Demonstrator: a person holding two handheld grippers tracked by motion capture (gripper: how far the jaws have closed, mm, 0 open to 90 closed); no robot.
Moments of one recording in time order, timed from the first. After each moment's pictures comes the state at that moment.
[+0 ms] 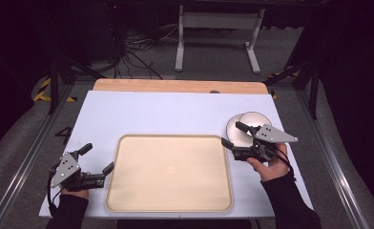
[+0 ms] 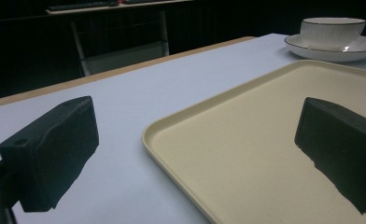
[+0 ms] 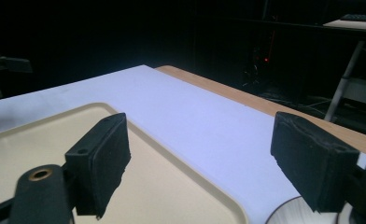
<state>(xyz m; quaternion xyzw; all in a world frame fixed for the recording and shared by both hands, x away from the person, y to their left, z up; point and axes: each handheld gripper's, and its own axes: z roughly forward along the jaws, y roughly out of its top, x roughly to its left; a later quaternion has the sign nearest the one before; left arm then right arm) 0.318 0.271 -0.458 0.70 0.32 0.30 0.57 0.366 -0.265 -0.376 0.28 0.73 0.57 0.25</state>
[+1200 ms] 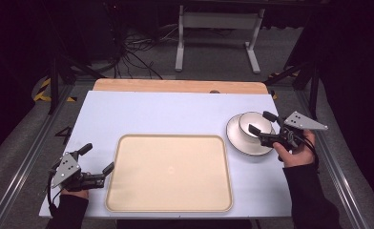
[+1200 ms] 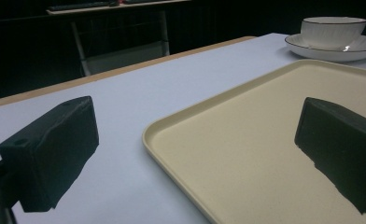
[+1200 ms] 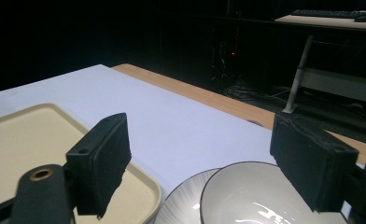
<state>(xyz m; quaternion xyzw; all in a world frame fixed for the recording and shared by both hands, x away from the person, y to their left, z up) 0.317 0.270 -0.458 0.70 0.32 0.30 0.56 0.389 -0.340 -0.360 0.33 0.71 0.55 0.27</state>
